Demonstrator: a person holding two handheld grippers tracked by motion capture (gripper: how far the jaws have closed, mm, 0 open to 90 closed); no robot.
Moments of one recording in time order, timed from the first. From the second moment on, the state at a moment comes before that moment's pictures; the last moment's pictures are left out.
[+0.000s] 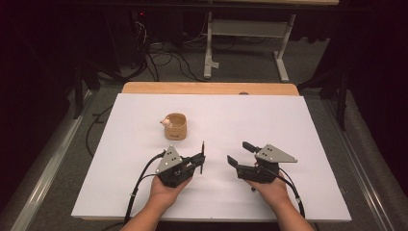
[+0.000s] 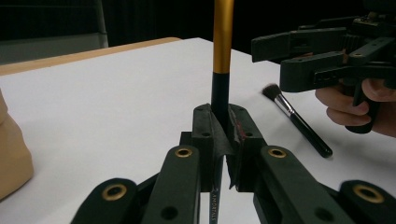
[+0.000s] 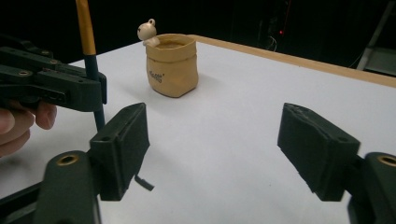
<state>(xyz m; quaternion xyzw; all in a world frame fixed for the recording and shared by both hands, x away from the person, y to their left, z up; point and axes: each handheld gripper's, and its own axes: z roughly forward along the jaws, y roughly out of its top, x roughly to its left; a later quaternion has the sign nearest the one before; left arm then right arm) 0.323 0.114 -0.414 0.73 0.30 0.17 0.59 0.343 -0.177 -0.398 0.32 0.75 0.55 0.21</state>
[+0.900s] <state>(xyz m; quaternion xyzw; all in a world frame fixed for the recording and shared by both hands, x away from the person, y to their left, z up) 0.324 0.121 -0.410 0.72 0.31 0.18 0.59 0.339 -0.186 -0.406 0.32 0.75 0.52 0.25</state>
